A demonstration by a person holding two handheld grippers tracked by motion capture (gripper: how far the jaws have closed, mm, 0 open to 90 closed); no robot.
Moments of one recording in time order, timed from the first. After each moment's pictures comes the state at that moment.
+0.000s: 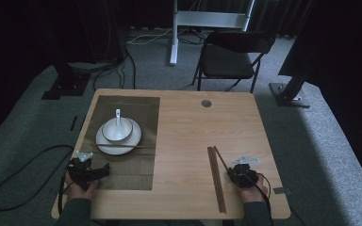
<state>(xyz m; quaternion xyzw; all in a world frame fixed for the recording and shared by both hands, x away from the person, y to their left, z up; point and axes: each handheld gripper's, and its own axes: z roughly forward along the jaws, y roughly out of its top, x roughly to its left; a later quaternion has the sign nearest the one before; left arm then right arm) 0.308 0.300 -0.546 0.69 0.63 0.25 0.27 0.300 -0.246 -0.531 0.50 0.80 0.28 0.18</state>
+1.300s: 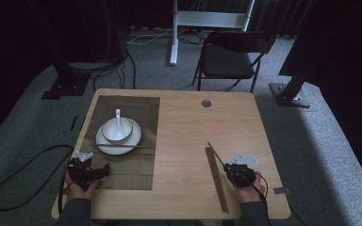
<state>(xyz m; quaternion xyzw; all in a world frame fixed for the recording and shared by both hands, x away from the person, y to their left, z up) 0.308 0.300 -0.546 0.69 0.63 0.25 0.27 0.293 -0.230 -0.514 0.48 0.79 0.32 0.22</state>
